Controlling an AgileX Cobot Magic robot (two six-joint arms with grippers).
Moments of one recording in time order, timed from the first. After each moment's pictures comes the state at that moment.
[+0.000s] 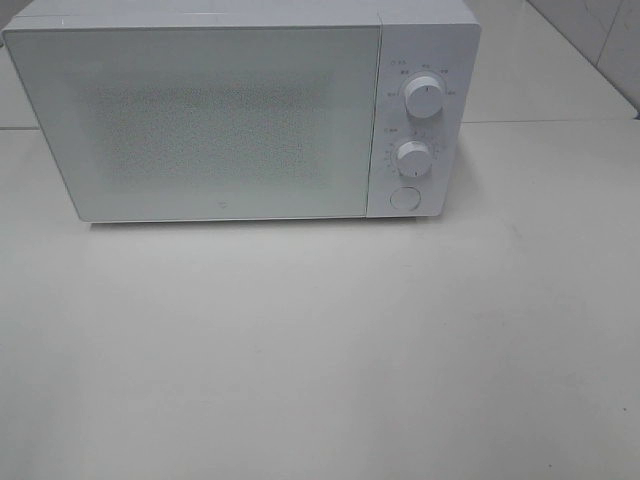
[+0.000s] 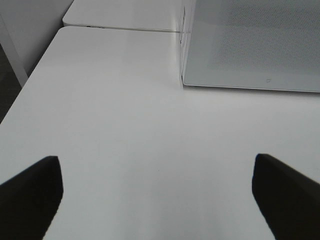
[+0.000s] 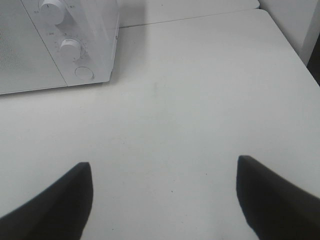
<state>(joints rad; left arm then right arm) 0.01 0.00 -0.51 0.00 1.04 -0.02 0.11 0.00 -0.51 -0.12 1.02 0.18</state>
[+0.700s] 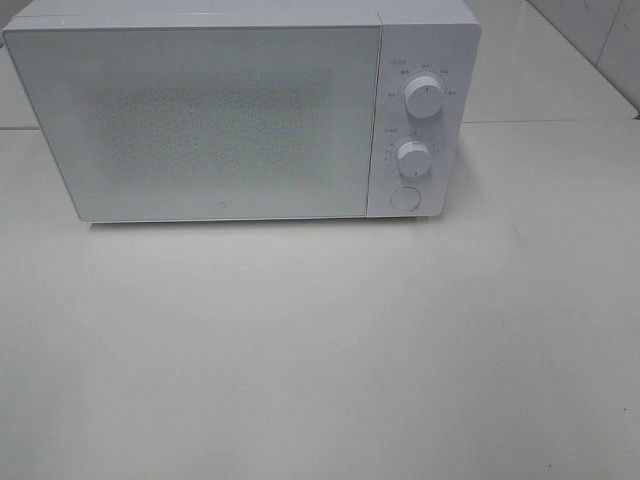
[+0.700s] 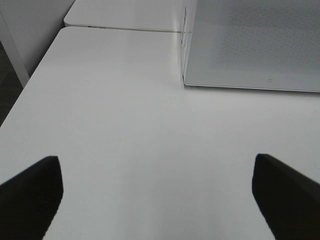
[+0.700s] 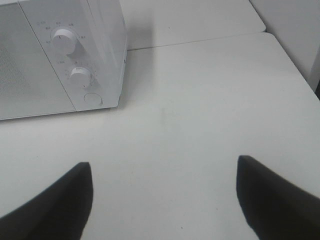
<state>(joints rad) 0.01 0.00 -0.51 0.00 1.04 -0.02 0.11 0.13 -0.53 -0.11 0.85 0.19</state>
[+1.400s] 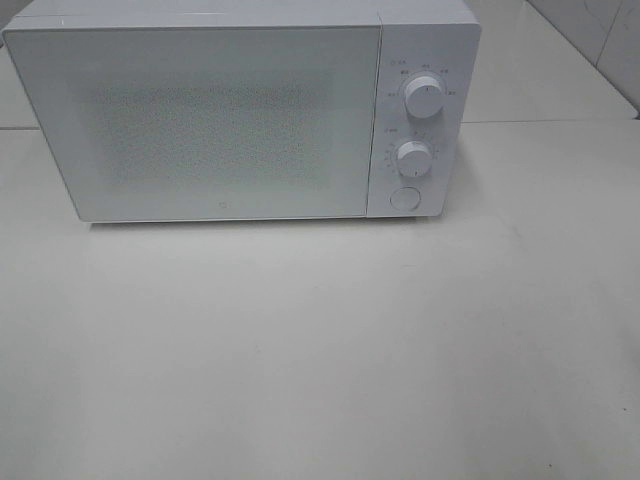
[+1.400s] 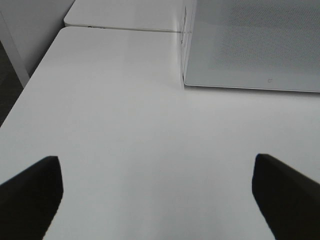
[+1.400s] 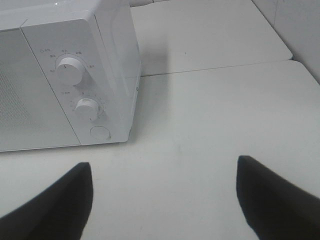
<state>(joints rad) 0.01 0.00 -0.51 0.00 1.04 -0.02 0.11 0.40 -0.35 -0.11 0.33 0.19</state>
